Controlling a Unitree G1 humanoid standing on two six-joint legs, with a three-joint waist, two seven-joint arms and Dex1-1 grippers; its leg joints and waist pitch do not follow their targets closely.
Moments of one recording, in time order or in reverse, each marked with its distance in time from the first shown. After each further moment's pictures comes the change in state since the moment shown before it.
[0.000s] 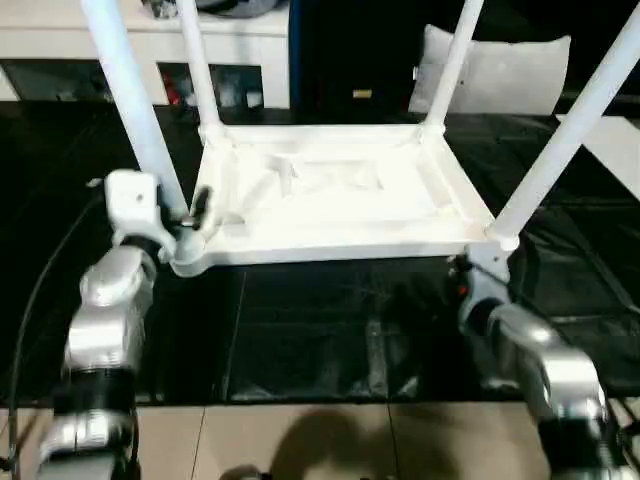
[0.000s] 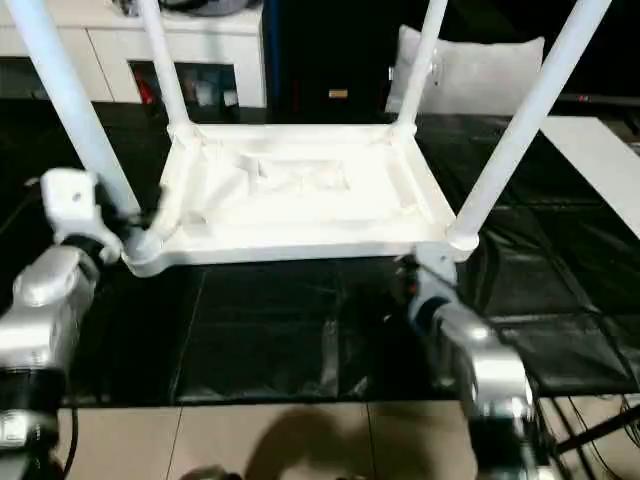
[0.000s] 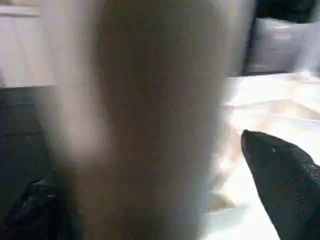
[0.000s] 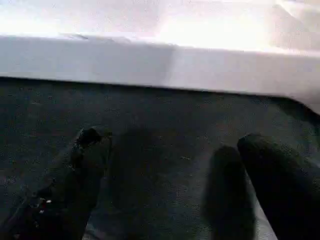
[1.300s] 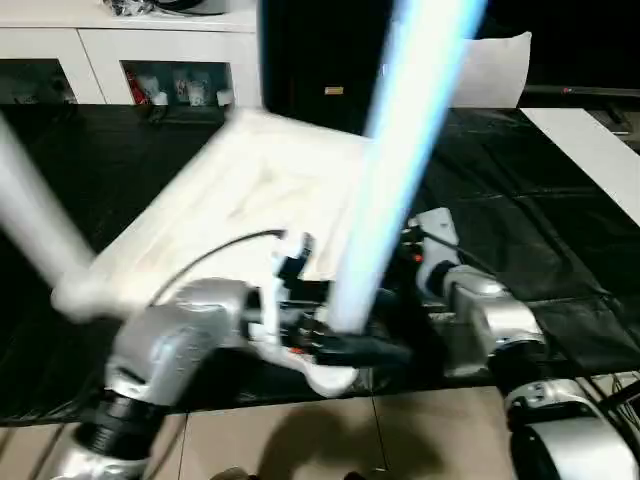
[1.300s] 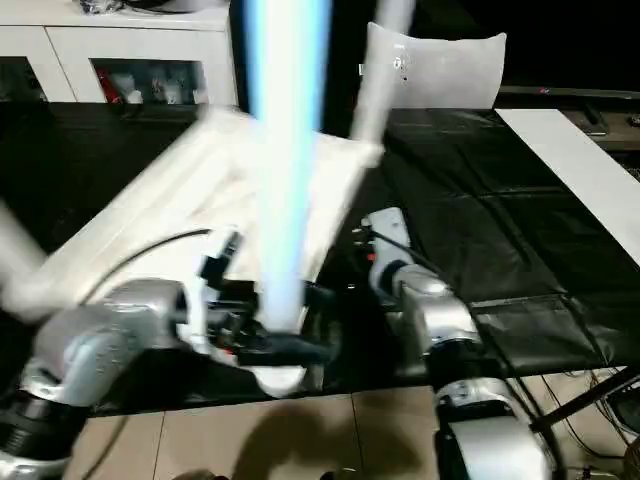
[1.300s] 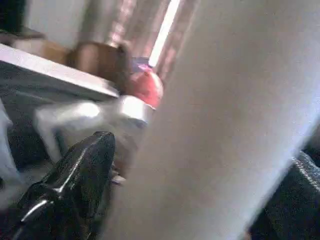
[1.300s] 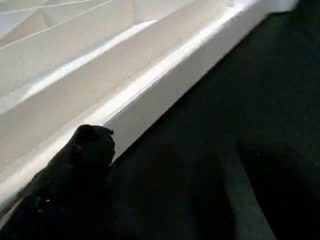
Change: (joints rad) left arm 0.074 -0.089 -0.457 -0.517 -0.424 0.548 -0.638; right arm -0.310 0.136 0.078 0.503 -0.086 -0.372 0.244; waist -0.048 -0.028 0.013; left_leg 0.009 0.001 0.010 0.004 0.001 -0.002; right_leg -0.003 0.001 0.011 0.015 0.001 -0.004
